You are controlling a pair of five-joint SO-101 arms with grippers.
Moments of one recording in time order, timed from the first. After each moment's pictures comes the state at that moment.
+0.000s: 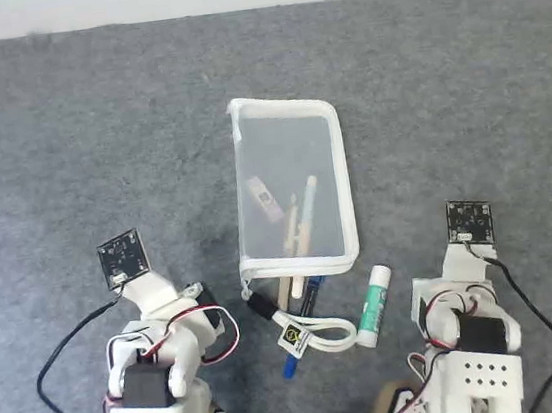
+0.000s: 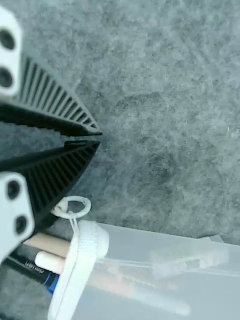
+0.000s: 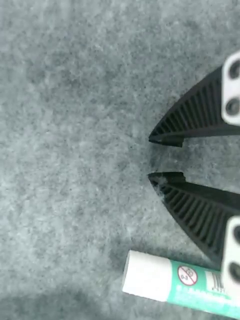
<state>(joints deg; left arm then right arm) 0.1 -103.3 97.8 73.0 32.4 7.5 -89.9 95.4 66.4 0.7</state>
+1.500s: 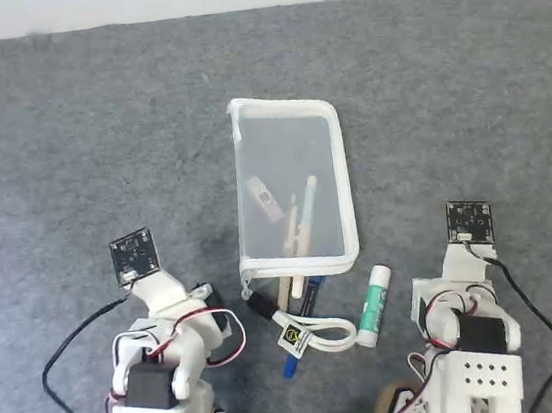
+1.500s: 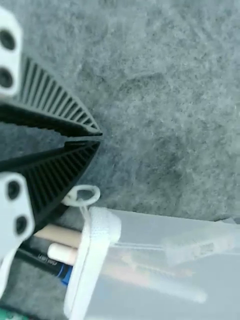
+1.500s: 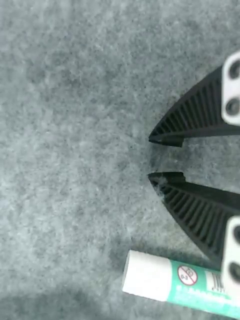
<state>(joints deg) 4.5 -103.3 97.8 73.0 32.2 7.5 -89.9 95.4 66.4 0.7</state>
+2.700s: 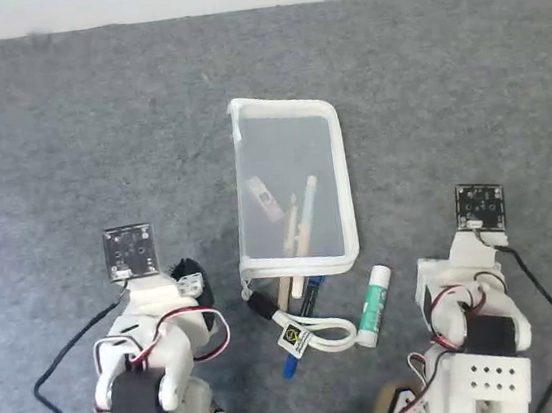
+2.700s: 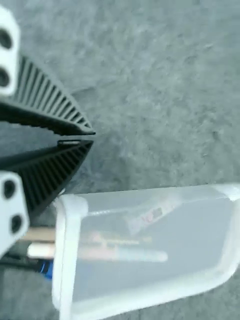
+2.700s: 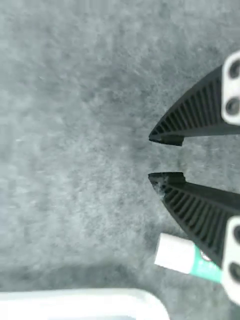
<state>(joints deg) 0.3 -103.3 87.3 73.0 13.3 7.5 -89.4 85.7 66.4 0.7</state>
